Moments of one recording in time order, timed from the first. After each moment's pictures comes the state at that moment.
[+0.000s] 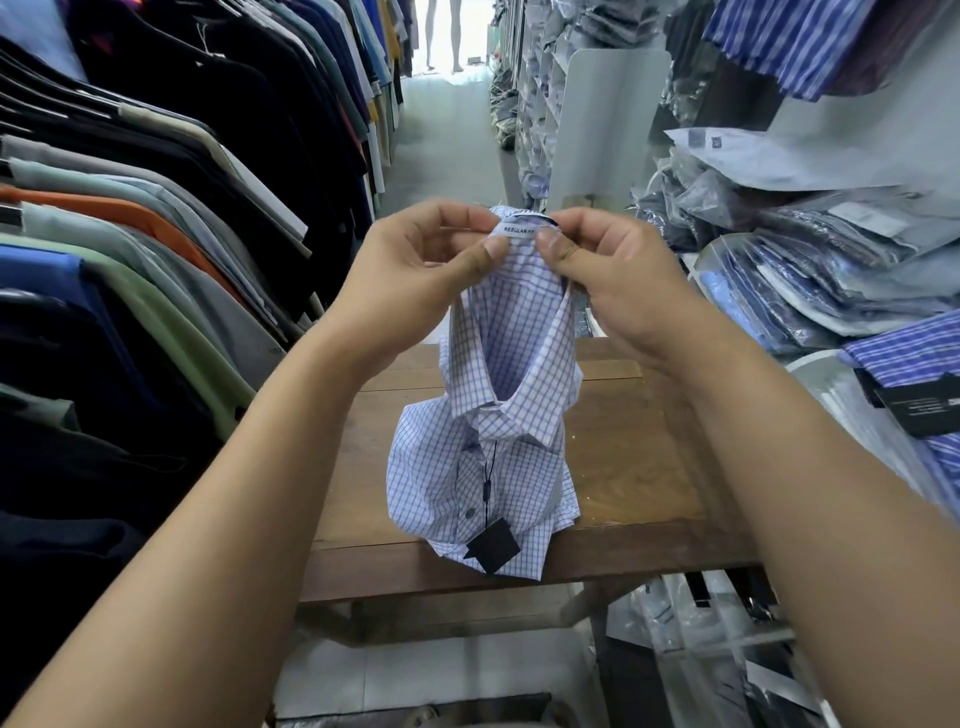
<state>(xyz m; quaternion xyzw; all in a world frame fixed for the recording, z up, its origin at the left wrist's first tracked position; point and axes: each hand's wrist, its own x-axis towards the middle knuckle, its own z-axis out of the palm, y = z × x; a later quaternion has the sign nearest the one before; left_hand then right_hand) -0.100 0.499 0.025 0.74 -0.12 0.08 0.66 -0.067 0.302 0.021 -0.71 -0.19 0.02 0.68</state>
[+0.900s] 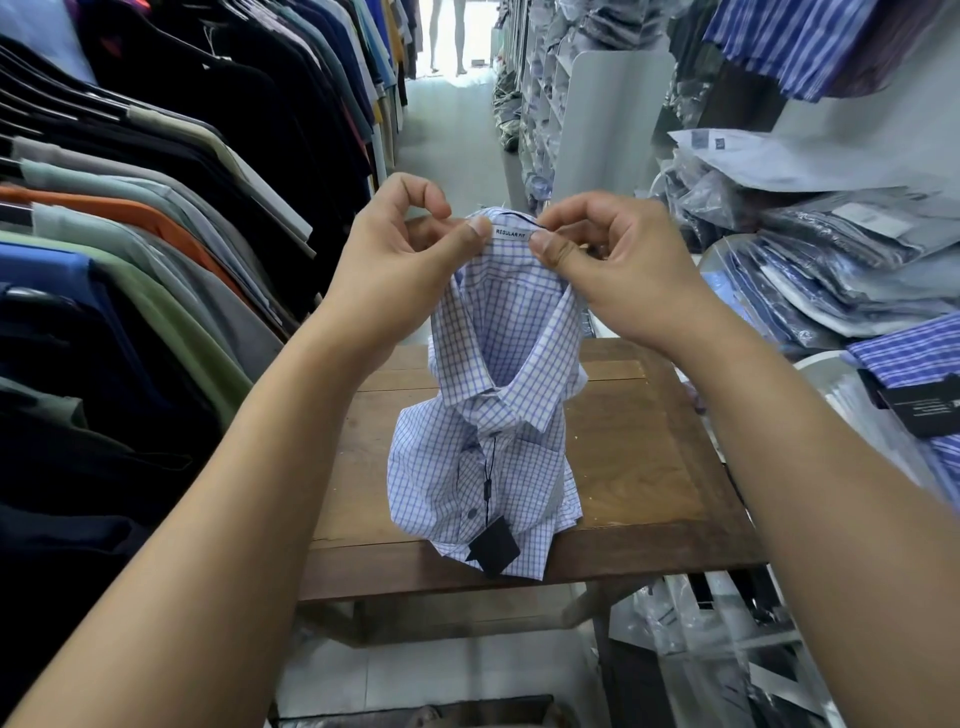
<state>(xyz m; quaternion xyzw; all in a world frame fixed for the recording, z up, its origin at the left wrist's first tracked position) -0.109 0.500 0.035 0.73 -0.07 0.12 0.67 -0.069 0.298 0.031 -0.80 -0.22 -0.09 0.55</state>
